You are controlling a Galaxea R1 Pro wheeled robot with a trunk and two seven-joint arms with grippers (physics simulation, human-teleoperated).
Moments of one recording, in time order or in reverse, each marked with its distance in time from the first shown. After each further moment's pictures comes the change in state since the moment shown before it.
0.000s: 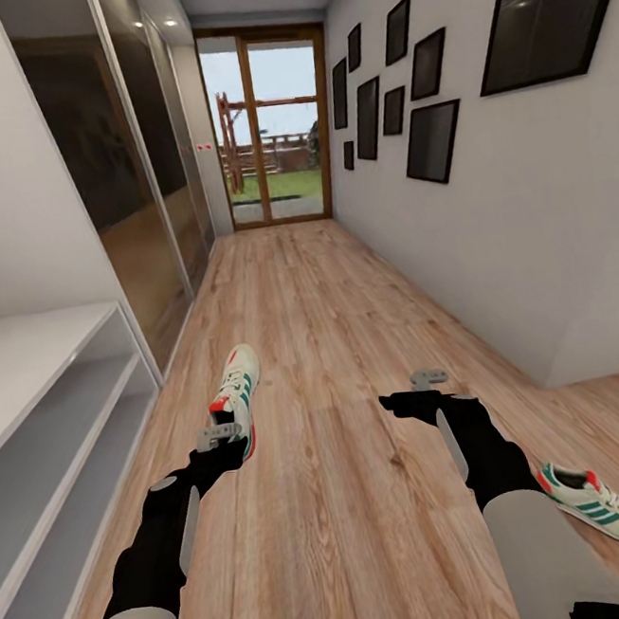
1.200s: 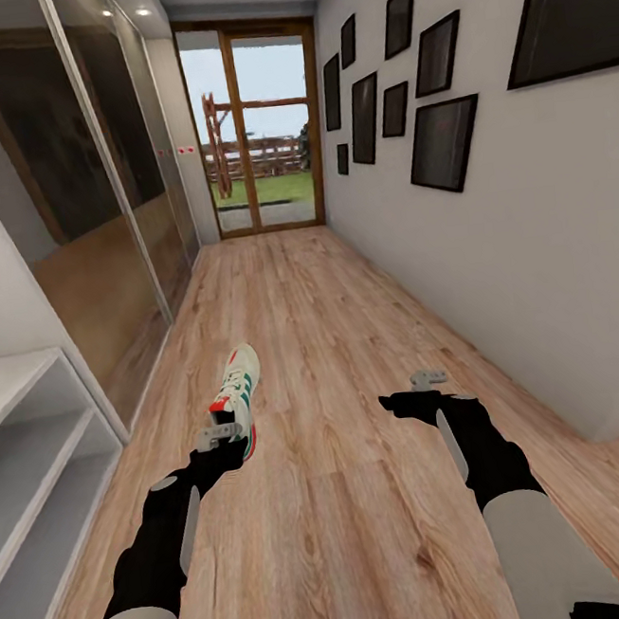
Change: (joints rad) left arm 0.000 -0.002 0.000 0.000 0.000 0.000 -0.001; right arm 0.000 0.000 0.000 0.000 0.001 0.000 0.000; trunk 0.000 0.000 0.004
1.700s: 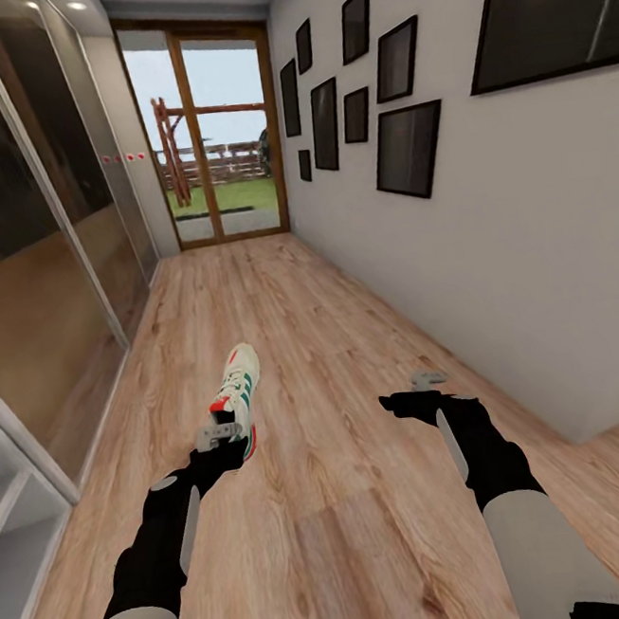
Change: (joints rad) left arm 0.000 0.000 0.000 0.000 0.001 0.000 0.000; right arm 0.000 0.000 0.000 0.000 0.000 0.000 0.000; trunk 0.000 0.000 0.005
